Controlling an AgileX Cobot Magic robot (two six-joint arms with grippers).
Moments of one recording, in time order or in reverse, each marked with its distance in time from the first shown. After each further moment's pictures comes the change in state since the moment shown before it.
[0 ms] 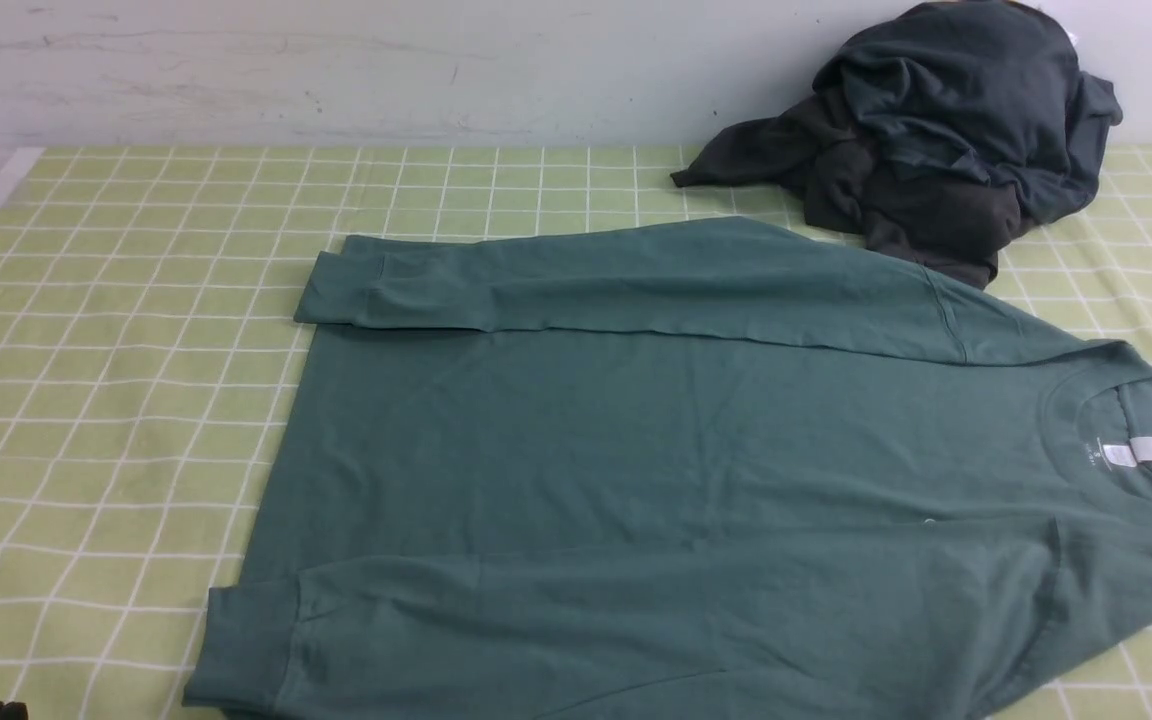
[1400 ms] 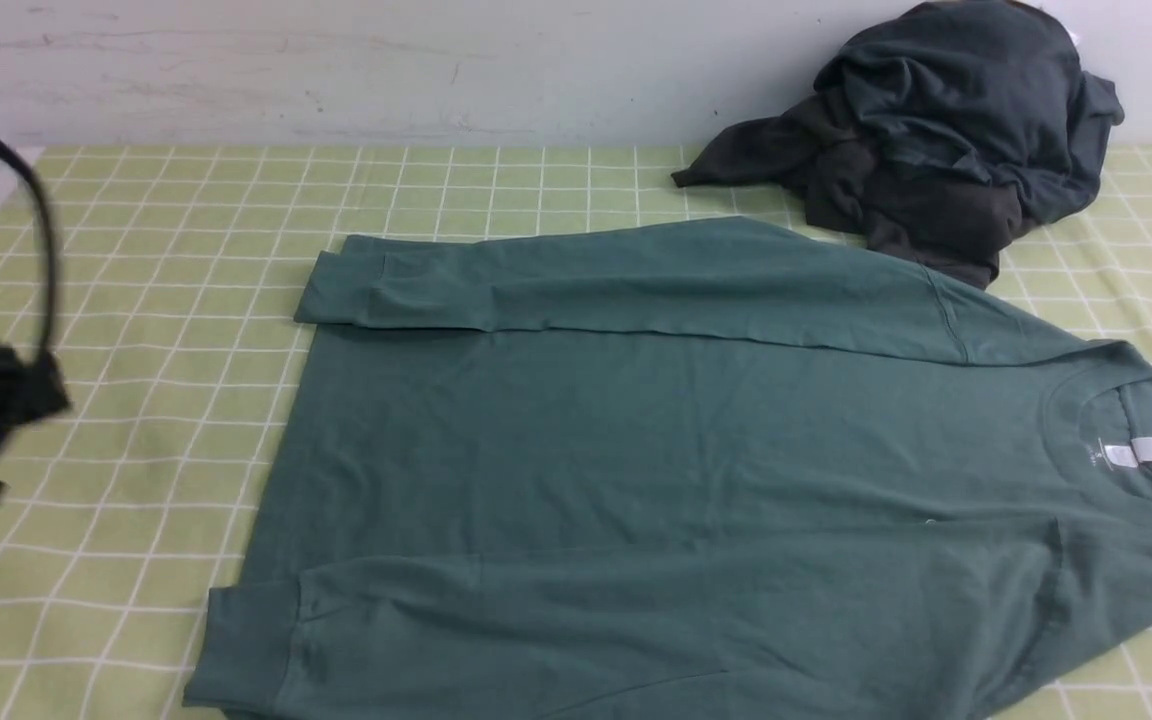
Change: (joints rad) right arm 0.077 0.633 -0.476 -0.269 0.159 0.224; left arm -0.031 0.973 -0.736 0.052 0.213 -0.271
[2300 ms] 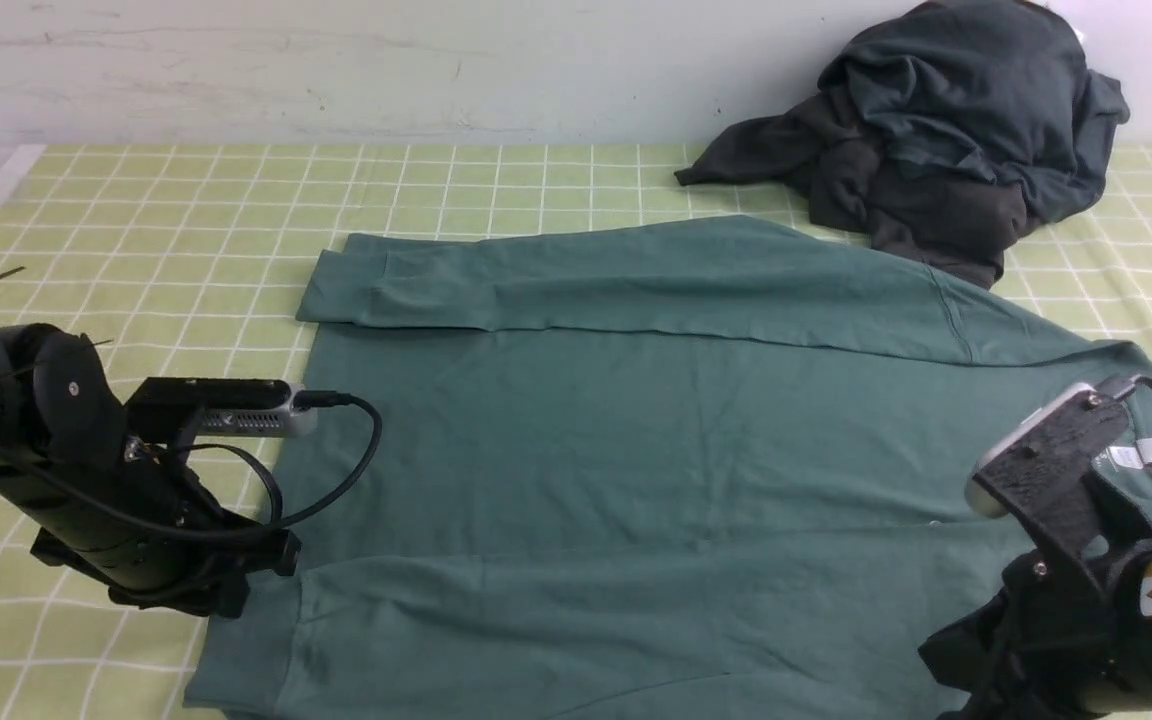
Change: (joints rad) right arm 0.382 0.592 -0.143 0.599 0.091 -0.711; left arm -0.051 0.717 -0.141 -0.013 0.031 0.147
